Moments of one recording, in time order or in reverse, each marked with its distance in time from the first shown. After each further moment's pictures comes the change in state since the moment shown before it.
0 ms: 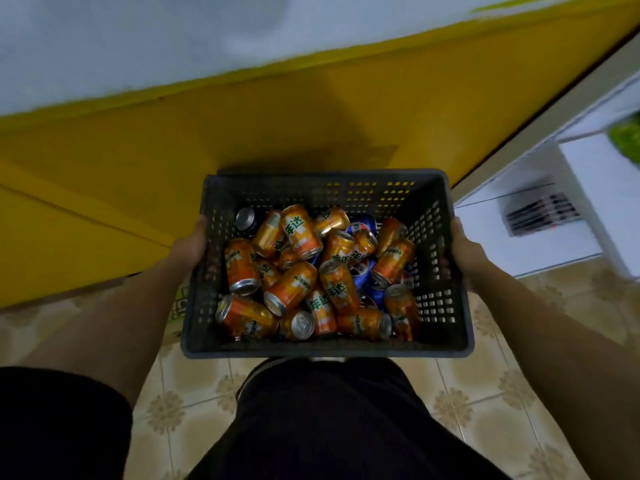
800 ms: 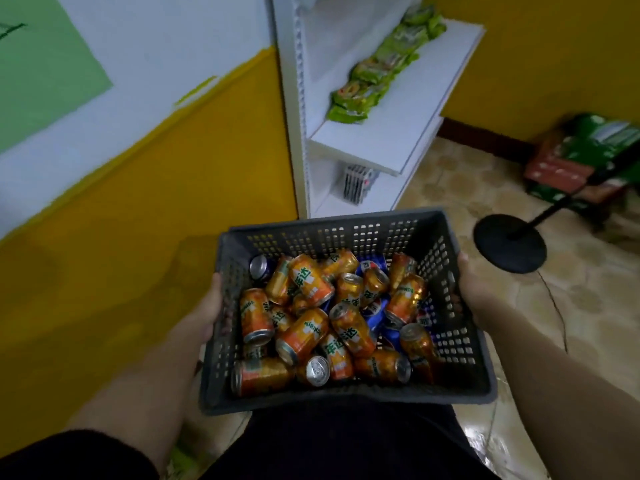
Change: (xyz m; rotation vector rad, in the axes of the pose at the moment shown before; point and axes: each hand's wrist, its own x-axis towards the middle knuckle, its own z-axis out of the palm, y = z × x) left_hand -0.112 0.012 0.194 0.469 -0.650 0.352; right_hand -0.224 0.258 -0.118 0.602 0.547 0.183
